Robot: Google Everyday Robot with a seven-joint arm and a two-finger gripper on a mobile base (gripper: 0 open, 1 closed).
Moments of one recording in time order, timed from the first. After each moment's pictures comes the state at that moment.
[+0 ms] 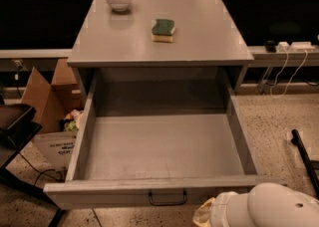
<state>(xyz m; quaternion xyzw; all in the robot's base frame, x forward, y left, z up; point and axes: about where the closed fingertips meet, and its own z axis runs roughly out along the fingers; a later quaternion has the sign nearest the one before) 0.294 -0.112 0.600 -0.51 0.83 0.13 0.20</state>
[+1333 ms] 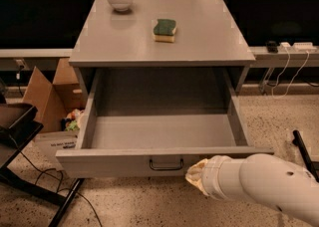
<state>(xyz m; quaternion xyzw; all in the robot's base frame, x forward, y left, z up) 0.392 -0.095 0.643 -0.52 0.80 0.08 0.30</state>
